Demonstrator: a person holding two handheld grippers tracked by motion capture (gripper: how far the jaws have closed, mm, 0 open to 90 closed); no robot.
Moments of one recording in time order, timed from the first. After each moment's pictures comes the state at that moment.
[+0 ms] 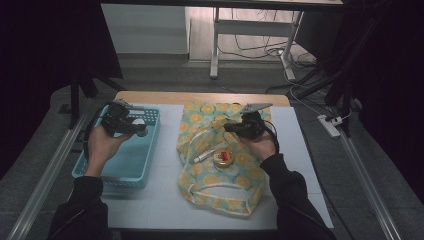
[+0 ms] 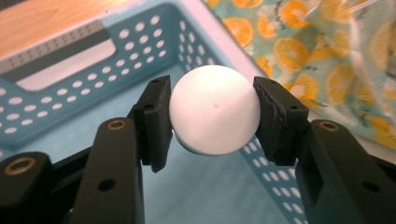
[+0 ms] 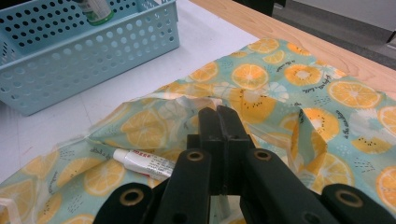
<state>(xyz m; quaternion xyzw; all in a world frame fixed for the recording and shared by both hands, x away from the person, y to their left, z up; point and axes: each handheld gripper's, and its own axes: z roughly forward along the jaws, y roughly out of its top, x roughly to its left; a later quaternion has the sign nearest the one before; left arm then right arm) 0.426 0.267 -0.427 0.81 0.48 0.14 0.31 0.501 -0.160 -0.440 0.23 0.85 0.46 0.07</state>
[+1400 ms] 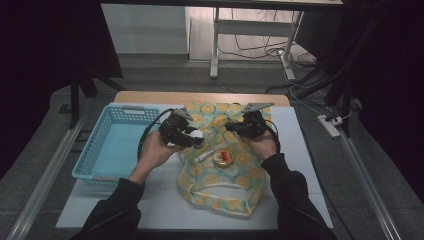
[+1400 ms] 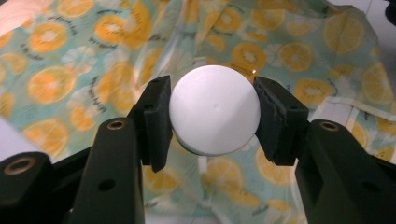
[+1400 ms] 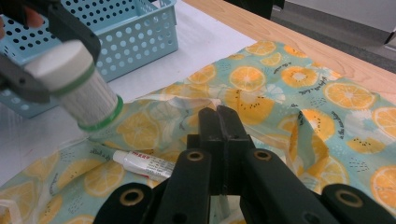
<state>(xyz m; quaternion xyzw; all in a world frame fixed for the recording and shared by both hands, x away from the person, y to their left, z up) 0.428 0.101 -0.418 0.88 0.30 0.07 0.36 0.502 -0.163 -0.438 0.24 0.85 0.46 0.07</state>
